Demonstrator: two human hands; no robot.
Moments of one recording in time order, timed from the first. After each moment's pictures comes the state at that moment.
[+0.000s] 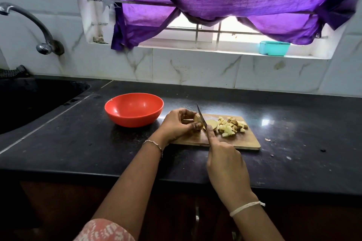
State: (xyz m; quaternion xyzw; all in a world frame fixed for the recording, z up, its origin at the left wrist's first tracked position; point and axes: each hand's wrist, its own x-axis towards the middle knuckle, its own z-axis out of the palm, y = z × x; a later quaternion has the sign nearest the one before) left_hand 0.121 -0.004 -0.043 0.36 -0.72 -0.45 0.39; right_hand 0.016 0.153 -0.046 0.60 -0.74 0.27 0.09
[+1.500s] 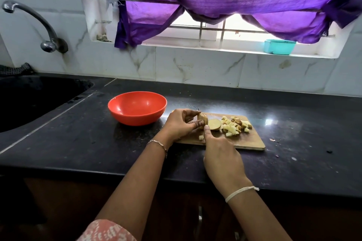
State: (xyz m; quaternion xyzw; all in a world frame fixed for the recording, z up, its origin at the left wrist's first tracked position) left_hand 0.117 -0.001 -0.042 0.36 -0.73 -0.41 0.40; right_hand 0.022 0.137 -0.037 0.64 -0.73 0.21 0.09
